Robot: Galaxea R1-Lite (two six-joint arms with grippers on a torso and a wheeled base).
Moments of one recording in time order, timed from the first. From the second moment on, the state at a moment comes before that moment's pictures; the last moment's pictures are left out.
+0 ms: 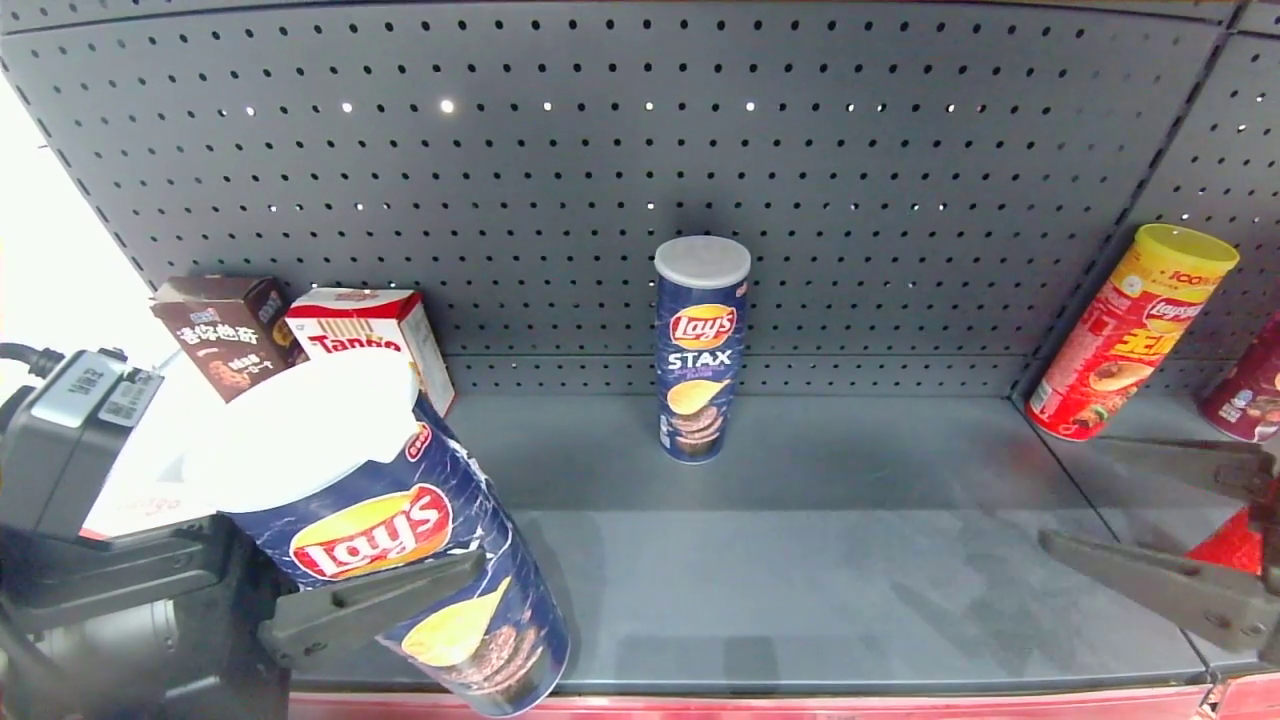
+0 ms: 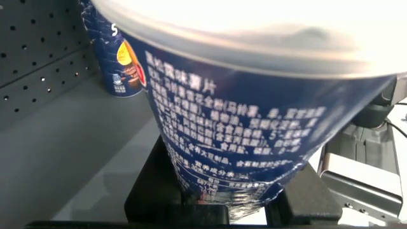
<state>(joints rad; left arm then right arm) -0.37 1.21 -0.39 -0.77 -0.73 0.03 0.39 1.05 -0.63 -0.21 0.33 -0.11</state>
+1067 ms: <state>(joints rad) -0.37 1.23 -0.39 -0.77 -0.73 0.02 0.32 1.79 -1.02 -0.74 0.83 -0.27</state>
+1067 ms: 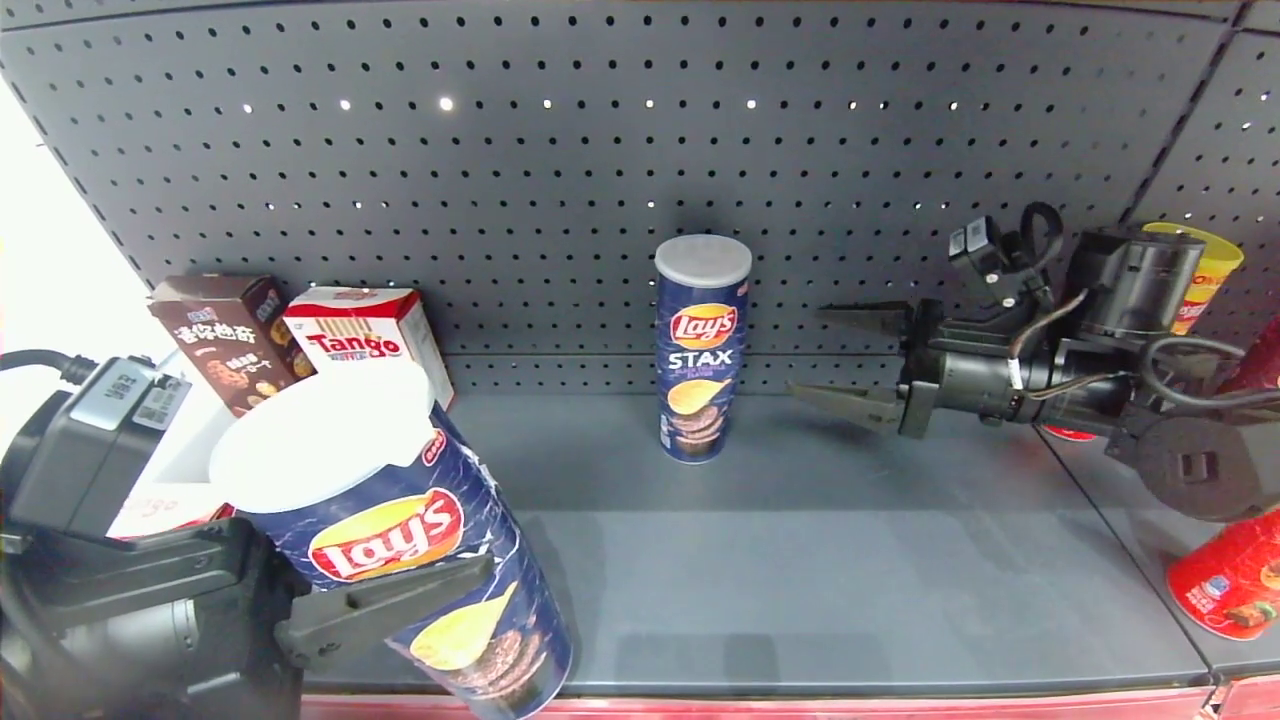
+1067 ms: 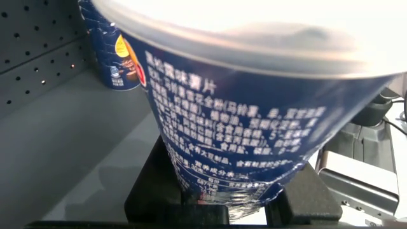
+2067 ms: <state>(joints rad) -0.34 1.23 -0.41 -0.78 -0.73 0.01 0.43 2.08 -1.30 -0.74 0.82 -0.26</state>
